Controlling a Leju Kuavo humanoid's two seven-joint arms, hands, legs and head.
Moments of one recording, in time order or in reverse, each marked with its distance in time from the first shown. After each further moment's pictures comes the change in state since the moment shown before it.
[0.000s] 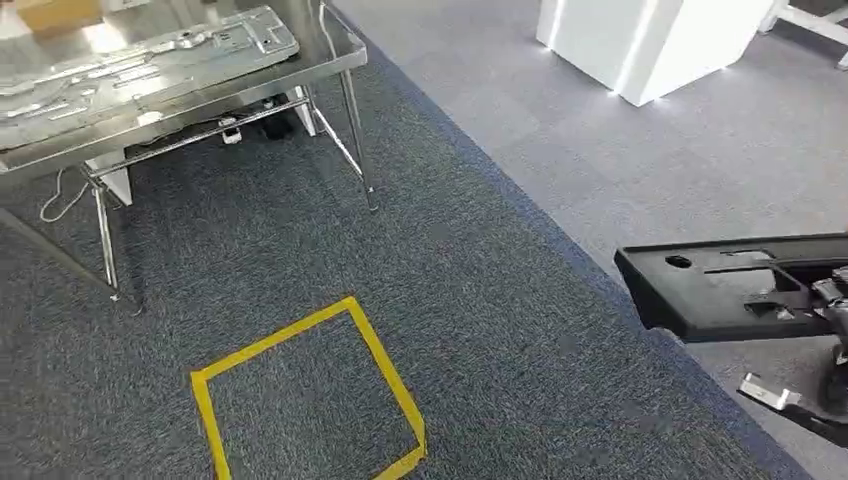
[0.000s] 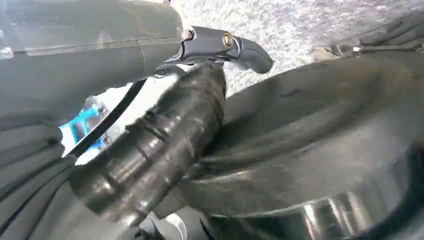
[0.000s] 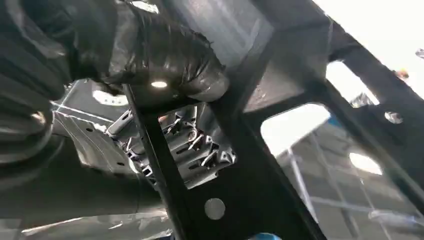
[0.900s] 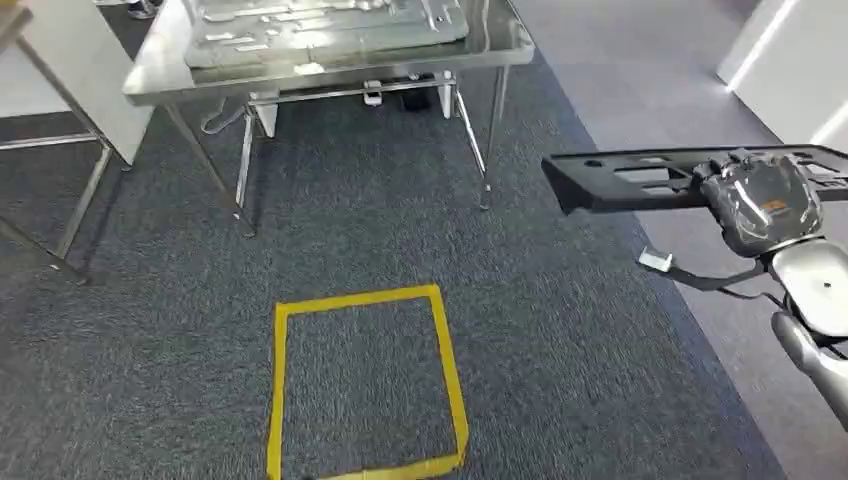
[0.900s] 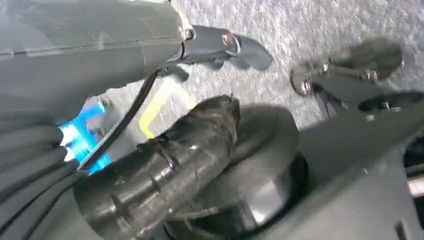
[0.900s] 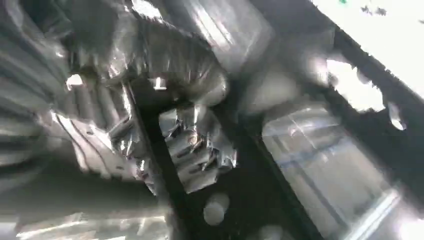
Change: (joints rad) left arm -0.078 0.025 0.005 -0.011 0.029 -0.002 0.019; right arm -0.978 0.308 0.730 0.534 0.009 0.040 -0.074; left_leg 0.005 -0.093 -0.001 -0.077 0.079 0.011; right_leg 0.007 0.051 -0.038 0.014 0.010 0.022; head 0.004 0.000
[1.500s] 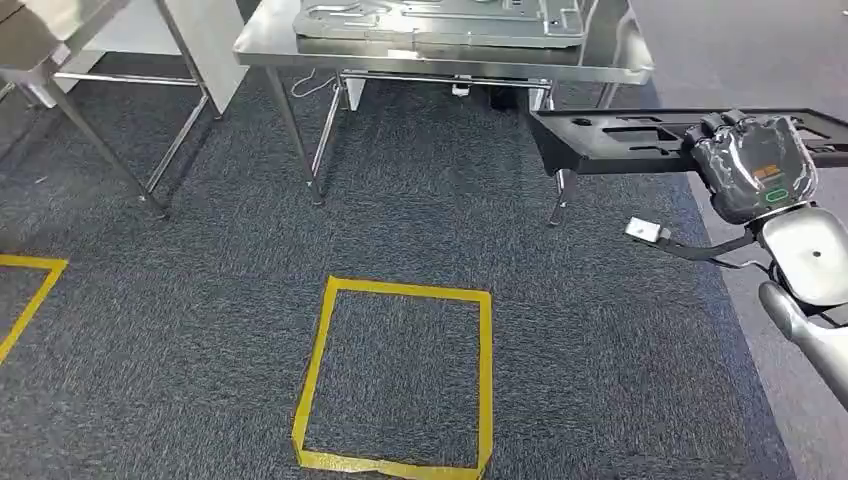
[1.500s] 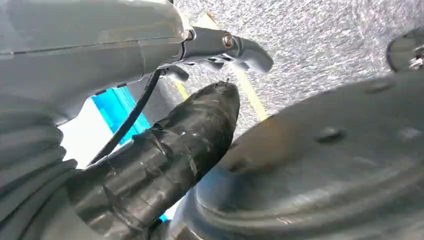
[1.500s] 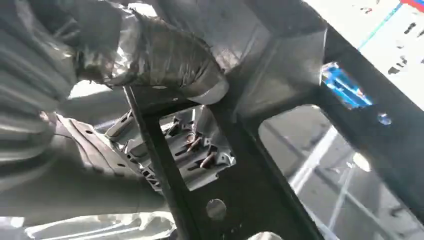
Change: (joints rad) left arm 0.072 0.018 0.000 0.000 0.004 -0.029 0.082; right arm -0.116 -0.002 0.094 0.005 -0.016 -0.035 0.056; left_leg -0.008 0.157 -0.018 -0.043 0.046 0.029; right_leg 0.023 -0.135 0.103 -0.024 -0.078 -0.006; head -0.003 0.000
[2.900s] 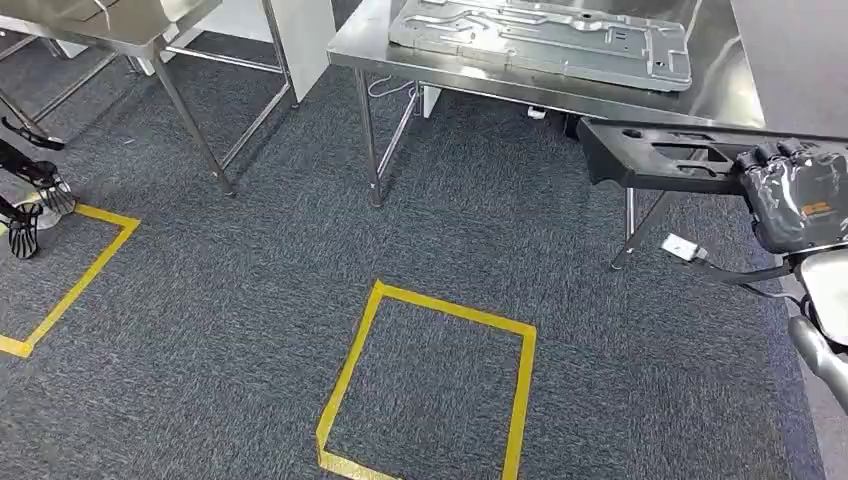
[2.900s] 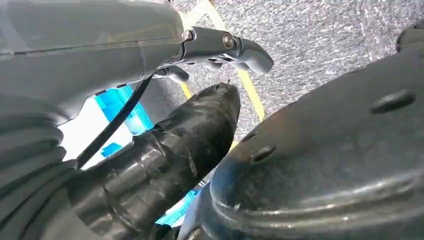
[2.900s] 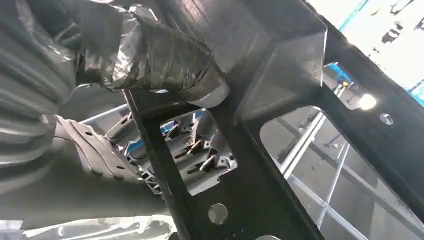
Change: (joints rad) left arm -0.001 0.011 -0.060 0.001 -0.048 -0.009 0.032; right arm 0.190 -0.047 -0.180 0.023 0.064 -0.122 0.049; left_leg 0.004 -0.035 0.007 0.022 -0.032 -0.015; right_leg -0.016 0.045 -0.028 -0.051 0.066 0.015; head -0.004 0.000
